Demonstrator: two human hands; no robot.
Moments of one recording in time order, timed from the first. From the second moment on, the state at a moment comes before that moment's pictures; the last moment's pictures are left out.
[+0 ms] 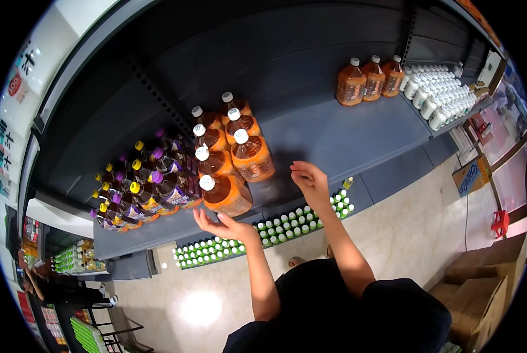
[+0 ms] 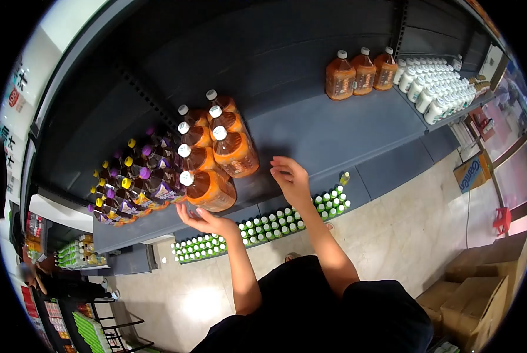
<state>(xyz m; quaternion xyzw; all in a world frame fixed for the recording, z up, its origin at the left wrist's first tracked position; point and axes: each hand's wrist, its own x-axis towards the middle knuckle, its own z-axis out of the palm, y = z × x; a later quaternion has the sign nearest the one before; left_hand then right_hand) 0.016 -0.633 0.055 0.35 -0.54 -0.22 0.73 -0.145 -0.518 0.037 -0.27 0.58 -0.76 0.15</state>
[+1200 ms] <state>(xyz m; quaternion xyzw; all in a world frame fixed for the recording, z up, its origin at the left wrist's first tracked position) -0.184 -0.574 0.101 0.13 -0.69 -0.27 0.66 -0.366 -0.478 0.096 -0.17 0.49 -0.86 0.02</state>
